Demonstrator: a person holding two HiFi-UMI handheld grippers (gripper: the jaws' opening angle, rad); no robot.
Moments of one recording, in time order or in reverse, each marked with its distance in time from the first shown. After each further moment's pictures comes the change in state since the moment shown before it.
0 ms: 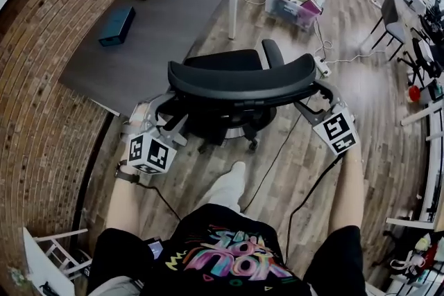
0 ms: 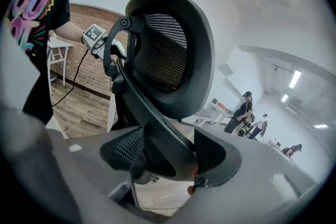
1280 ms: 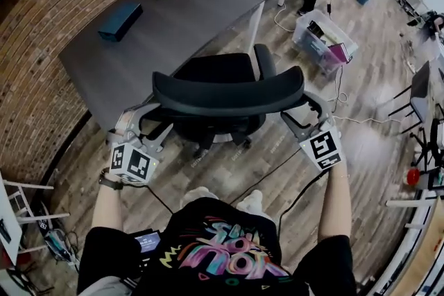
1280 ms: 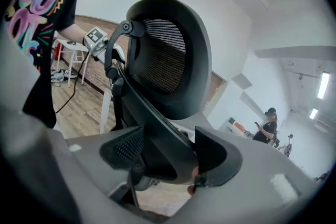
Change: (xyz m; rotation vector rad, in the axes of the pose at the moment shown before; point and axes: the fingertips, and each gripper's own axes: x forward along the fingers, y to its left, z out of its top) left arm 0.157 0.055 0.064 -0.174 0.196 0.175; right arm 0.133 -0.210 -0.044 -0.129 -0.233 0.227
